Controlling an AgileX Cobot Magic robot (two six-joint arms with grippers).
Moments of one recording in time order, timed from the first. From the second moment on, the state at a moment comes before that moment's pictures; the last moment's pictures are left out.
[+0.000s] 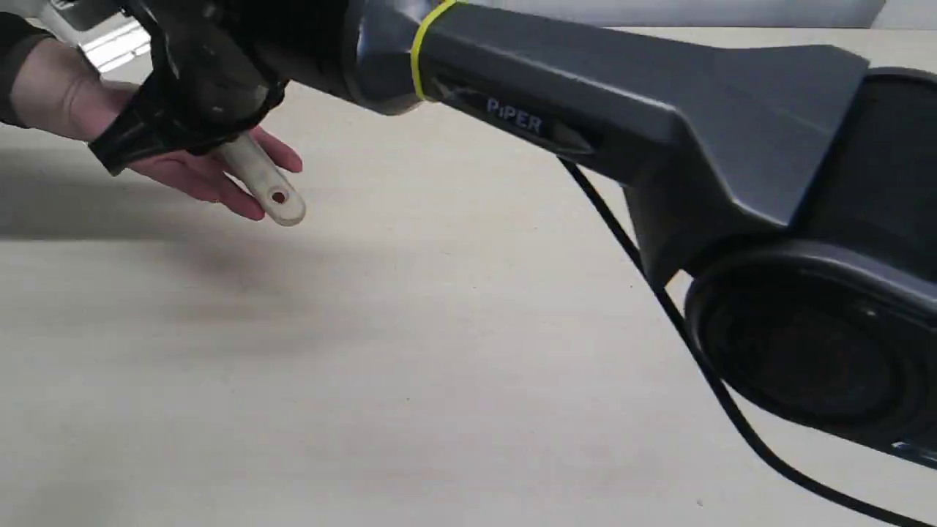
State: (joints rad) left arm 0.02 0.00 0.00 0.07 0.26 -0.07; right arm 0.92 2.31 -2.12 -0.34 0.83 0.33
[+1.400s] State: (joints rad) left arm 0.02 0.00 0.00 0.07 0.26 -0.07; right arm 0.96 1.56 -1.58 -0.56 0.77 0.45
